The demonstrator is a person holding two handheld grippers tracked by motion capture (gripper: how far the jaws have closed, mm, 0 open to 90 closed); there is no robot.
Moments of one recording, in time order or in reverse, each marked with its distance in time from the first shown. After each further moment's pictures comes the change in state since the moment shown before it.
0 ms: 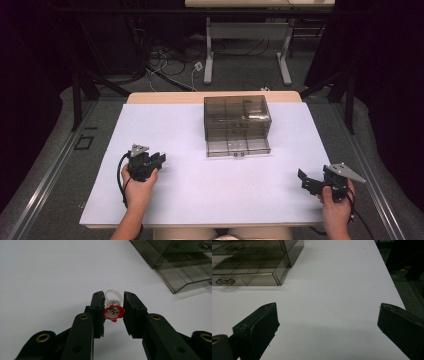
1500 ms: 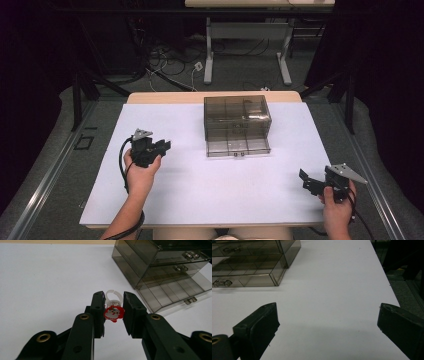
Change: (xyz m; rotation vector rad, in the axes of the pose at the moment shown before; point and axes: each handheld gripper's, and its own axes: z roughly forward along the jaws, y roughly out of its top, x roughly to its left) left arm -0.017 0.049 -0.004 -0.015 -0.063 0.019; right arm -0.002 0.000 -0.003 -0.007 -0.022 0.008
